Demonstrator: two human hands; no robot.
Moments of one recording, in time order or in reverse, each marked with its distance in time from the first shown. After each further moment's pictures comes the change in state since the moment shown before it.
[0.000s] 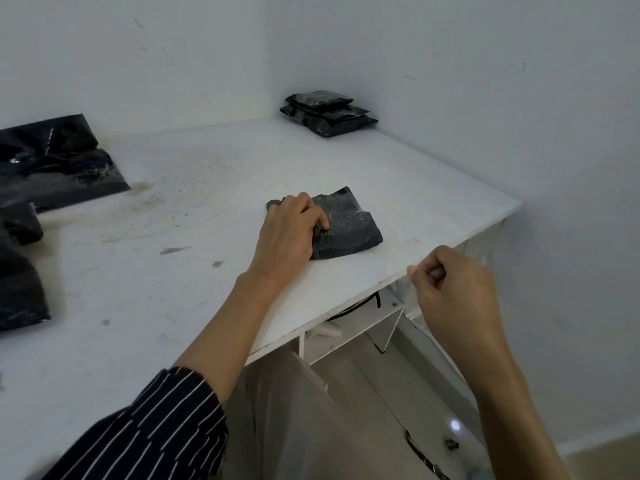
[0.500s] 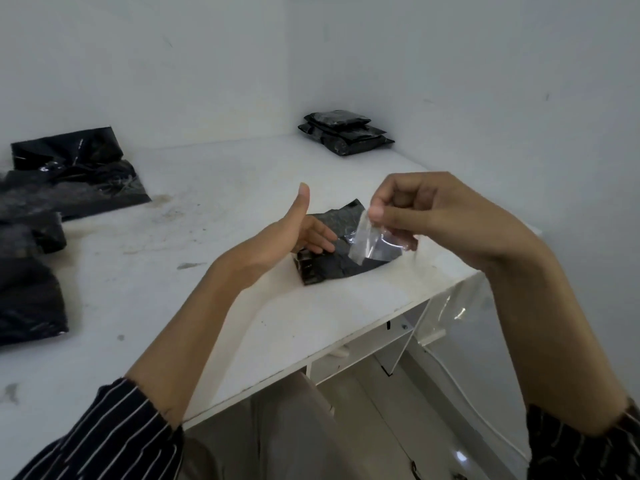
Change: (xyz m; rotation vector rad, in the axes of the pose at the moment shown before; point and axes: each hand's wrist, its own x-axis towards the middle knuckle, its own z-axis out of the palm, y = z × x) left_hand 0.020 -0.004 -0.061 -0.757 -0.549 -0.585; right_hand 0.087 -0.070 -0.023 0.462 -0.708 -0.353
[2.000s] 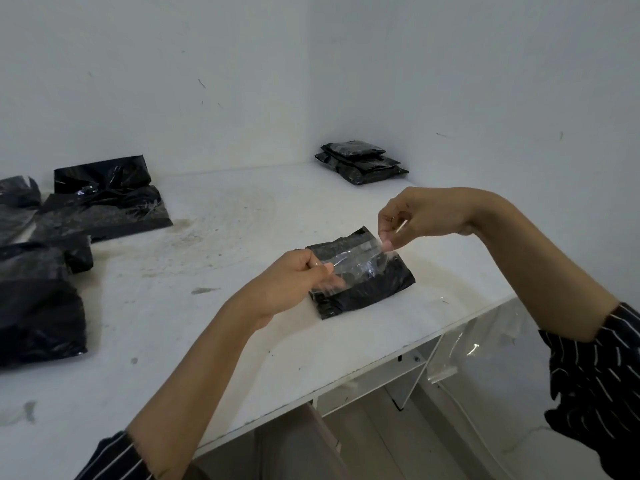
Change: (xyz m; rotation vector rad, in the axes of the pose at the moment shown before) left_hand -0.016 0.000 0.009 -0.143 0.148 -0.035; right_hand 0.083 0.013 -0.043 -0.623 -0.382 0.203
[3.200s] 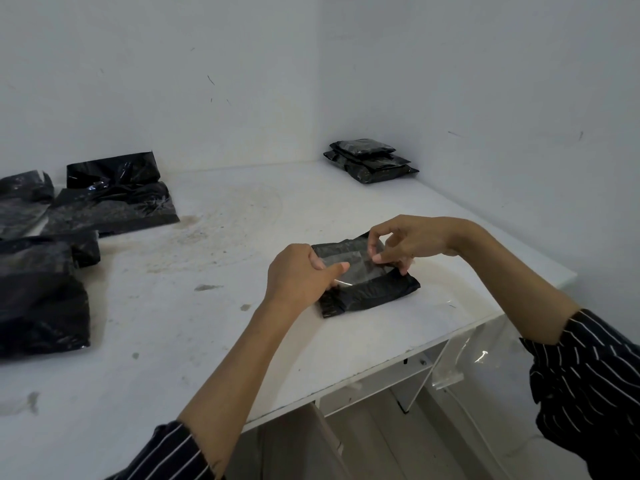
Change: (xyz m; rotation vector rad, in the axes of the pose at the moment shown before) left_hand 0.021 -0.005 0.021 0.353 0.431 -0.018; right_hand 0.033 0.031 0.026 0.101 -0.086 0.026
